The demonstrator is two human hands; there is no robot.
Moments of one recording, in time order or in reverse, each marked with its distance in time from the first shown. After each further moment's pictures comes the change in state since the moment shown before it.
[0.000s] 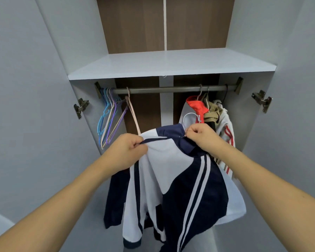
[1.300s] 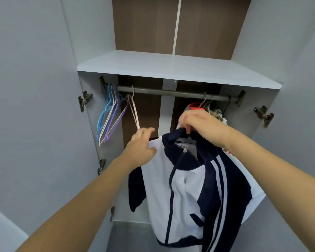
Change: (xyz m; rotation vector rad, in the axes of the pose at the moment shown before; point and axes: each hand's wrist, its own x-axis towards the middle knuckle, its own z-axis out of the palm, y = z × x) left_hand 0.040 -0.040 0.037 0.135 -0.014 -0.017; right_hand 0.006 -0.087 -0.006 -0.005 -0.220 -0.122
